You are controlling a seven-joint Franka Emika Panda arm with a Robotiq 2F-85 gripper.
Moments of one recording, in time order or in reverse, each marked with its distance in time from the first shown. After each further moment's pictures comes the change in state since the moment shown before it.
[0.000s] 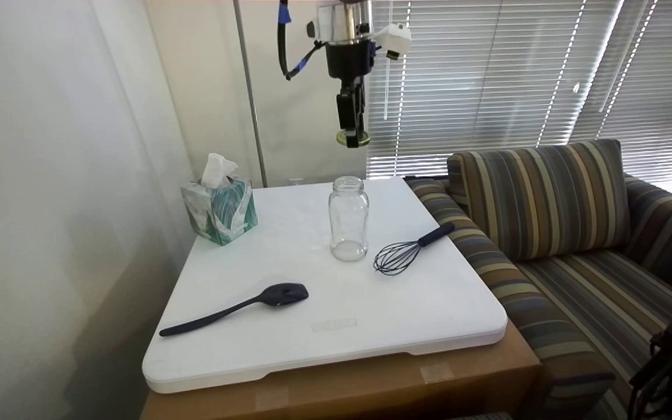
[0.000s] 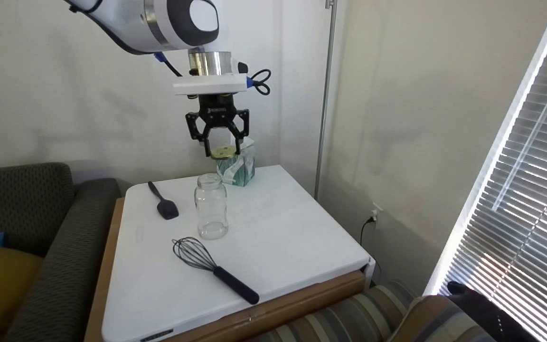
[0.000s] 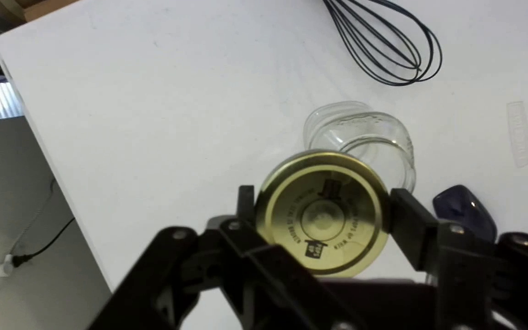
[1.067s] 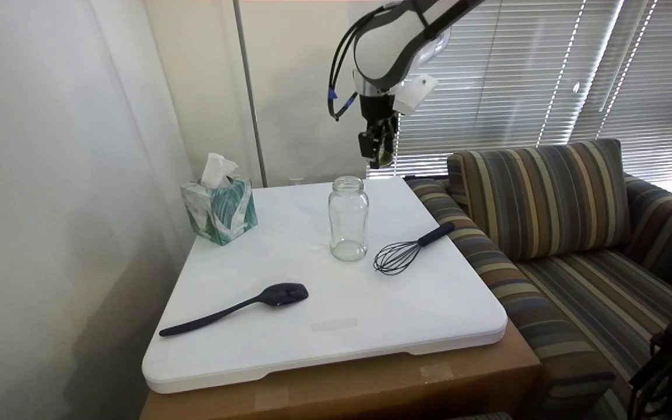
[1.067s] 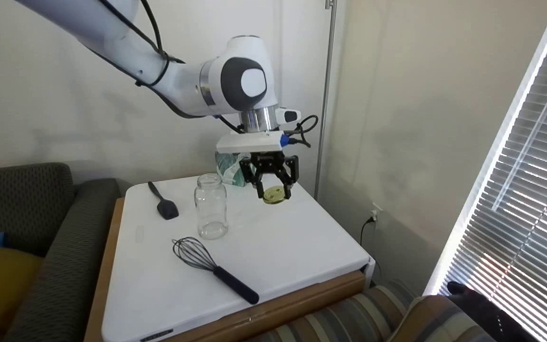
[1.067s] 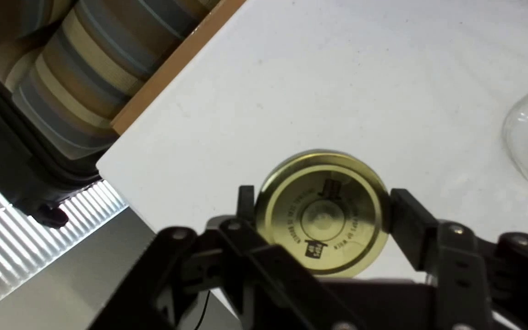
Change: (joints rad) arm -0.038 0.199 -0.153 0.089 -0.012 0.184 0.298
